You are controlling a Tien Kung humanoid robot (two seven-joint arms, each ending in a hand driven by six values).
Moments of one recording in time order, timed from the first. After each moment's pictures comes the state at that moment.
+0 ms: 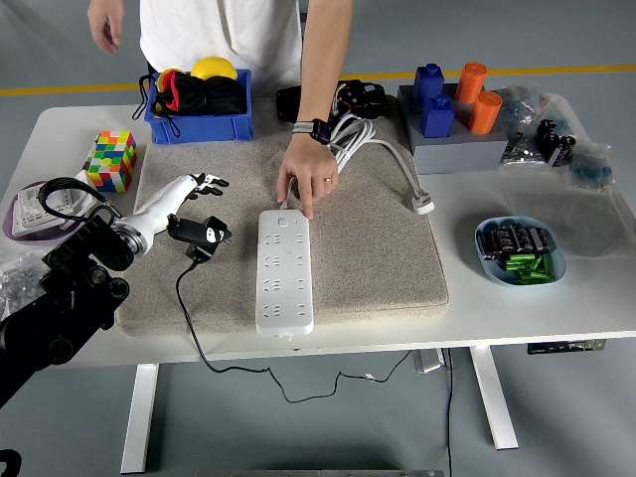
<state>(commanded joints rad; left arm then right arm) -0.51 0.25 -0.98 -1.01 1.66 0.02 0.09 0.09 -0.17 1.57 0.18 -0.78 -0.16 -0.19</state>
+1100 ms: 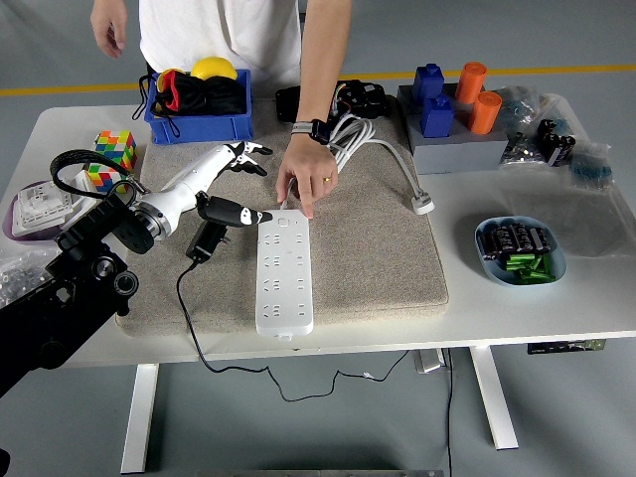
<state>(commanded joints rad) -0.55 0.29 -0.88 -1.24 1.59 0.03 0.10 0.09 -0.18 1.55 0.18 -0.76 -0.15 -0.19</state>
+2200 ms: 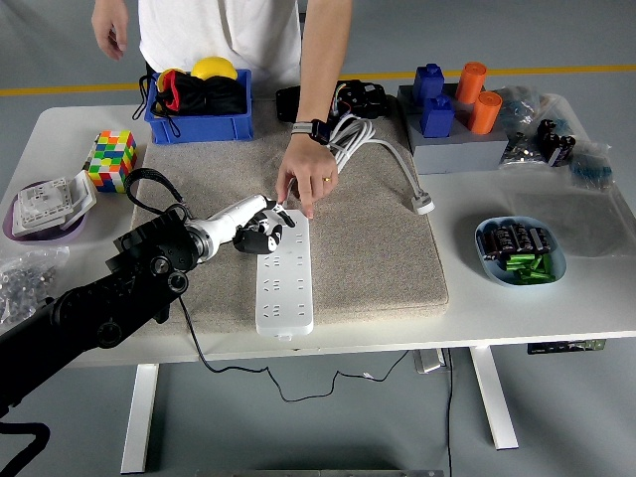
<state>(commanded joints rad) -0.68 0.18 -0.68 -0.97 1.46 -0.04 0.21 0.09 -0.18 1.56 0.18 -0.77 -0.16 -0.19</state>
